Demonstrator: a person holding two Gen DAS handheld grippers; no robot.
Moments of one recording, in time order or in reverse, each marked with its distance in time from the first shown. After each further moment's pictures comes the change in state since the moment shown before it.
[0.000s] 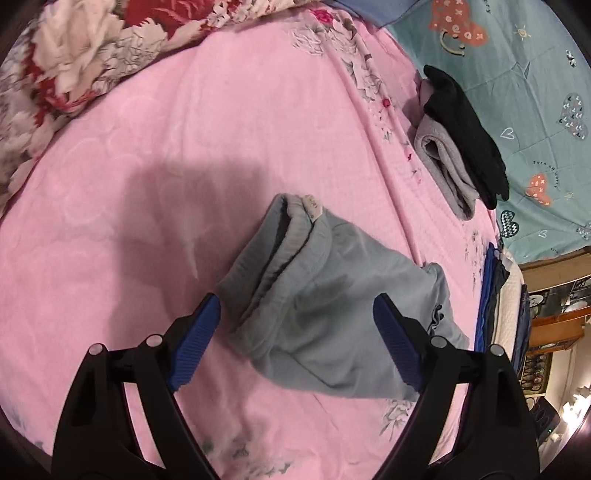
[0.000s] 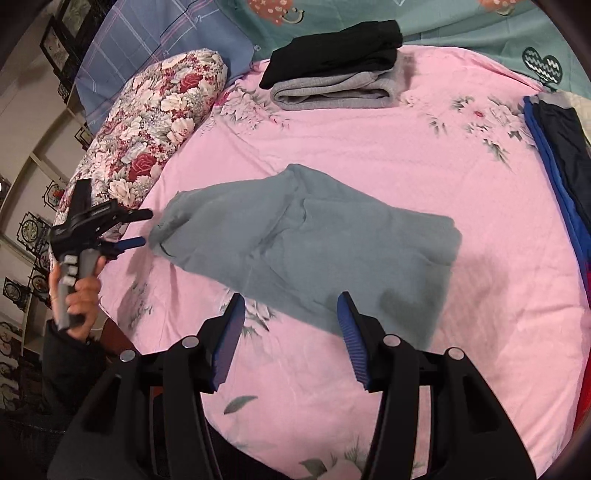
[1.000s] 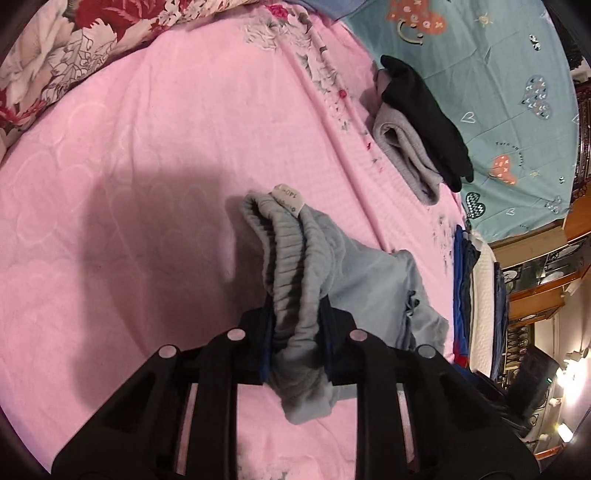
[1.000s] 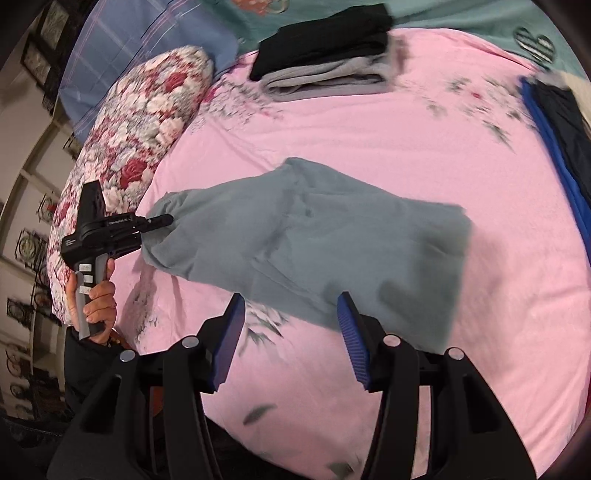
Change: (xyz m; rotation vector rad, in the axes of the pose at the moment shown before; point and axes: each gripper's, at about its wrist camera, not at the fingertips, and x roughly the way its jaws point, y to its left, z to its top) left arm 0.001 -0.002 -0.005 0.100 -0.012 -0.182; right arm 0.030 0.022 0.026 0.023 0.061 -0.001
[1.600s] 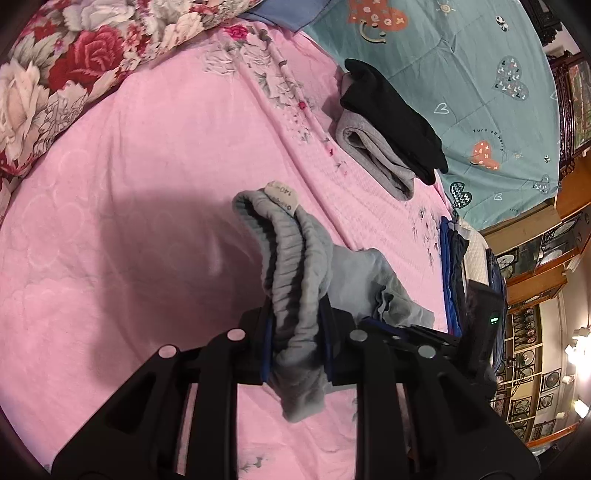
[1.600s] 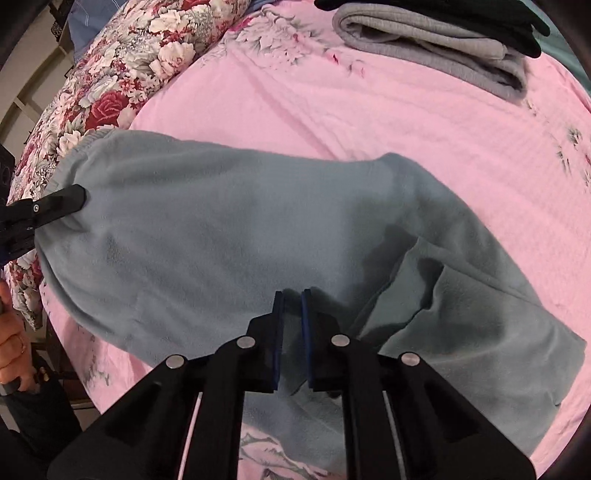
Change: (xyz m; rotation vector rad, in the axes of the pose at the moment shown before) left arm -0.023 -0.043 0.000 0.097 -0.021 -0.005; right arm 0.146 0.054 0.066 -0.188 0.154 -0.059
